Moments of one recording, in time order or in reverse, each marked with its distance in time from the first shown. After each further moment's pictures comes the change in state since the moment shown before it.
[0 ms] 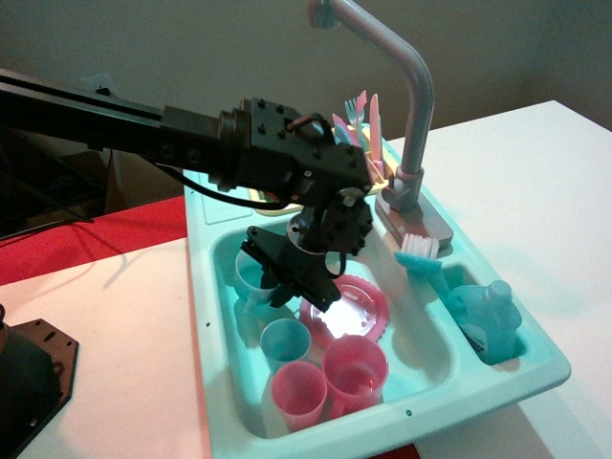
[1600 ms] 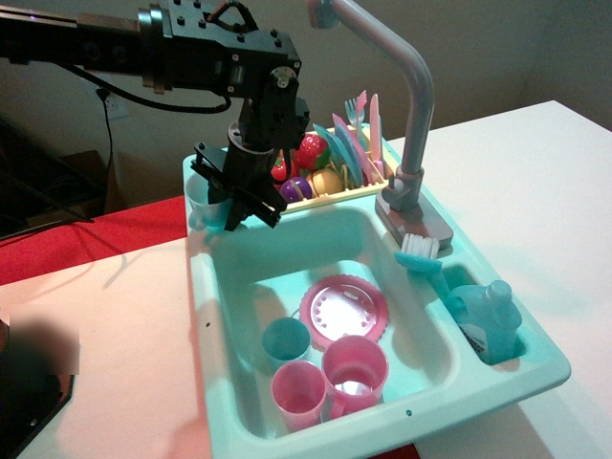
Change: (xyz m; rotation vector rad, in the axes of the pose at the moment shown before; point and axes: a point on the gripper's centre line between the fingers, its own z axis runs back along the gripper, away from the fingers) arm 0.023 0.085 0.029 0.006 0.040 0.026
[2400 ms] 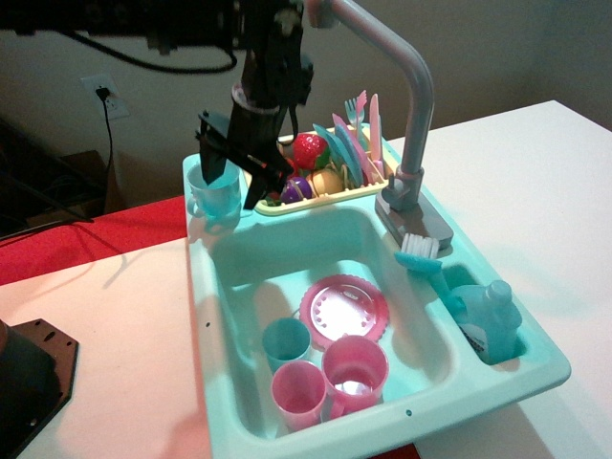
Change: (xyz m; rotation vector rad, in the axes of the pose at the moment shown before) arm 0.014 0.009 0.021 -0.045 0.005 -0.001
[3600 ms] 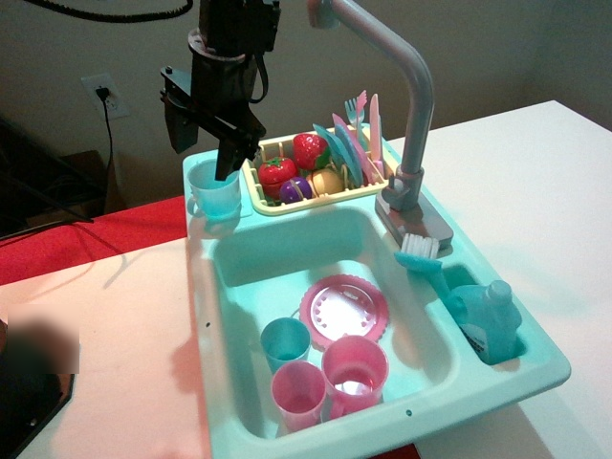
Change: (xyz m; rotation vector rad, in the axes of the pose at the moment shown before) arm -0.017 0.027 0.038 -0.026 -0.043 -0.021
